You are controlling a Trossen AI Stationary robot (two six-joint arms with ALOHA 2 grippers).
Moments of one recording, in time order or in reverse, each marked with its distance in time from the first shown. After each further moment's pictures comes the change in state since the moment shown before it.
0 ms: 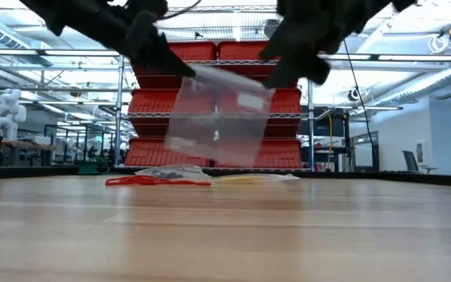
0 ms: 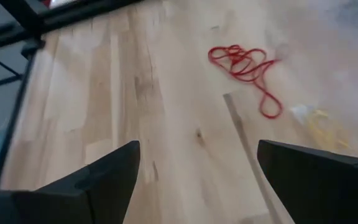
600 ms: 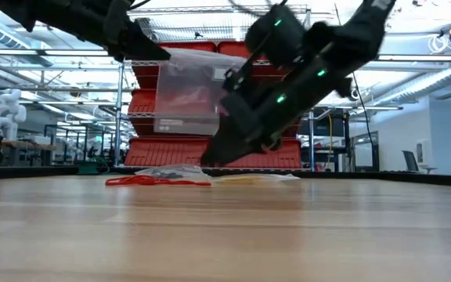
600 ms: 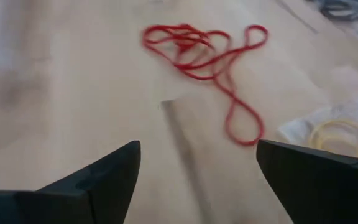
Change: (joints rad) left arm 0.041 -0.290 -0.125 -0.010 -0.059 -0.001; right arm -0.119 0.490 0.043 0.438 0.107 -0.126
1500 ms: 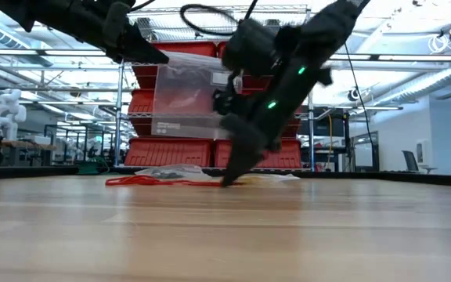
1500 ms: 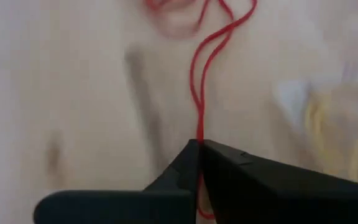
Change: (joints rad) left arm -0.001 -0.005 0.000 -0.028 -0.011 -0.002; right arm -0.046 0.061 0.188 -0.421 -0.098 -0.016
